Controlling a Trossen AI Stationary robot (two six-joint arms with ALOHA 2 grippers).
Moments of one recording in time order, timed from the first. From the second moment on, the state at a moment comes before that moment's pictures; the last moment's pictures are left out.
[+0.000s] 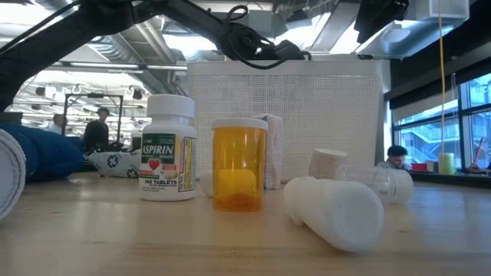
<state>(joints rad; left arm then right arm) 0.36 2.31 2.00 -0.57 -0.82 1.85 0.29 1.36 1.37 -1.16 0.37 0.70</state>
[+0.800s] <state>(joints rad) 0.48 1.59 2.00 -0.86 0.27 0.28 0.33 1.36 1.37 -1.01 0.36 0.67</state>
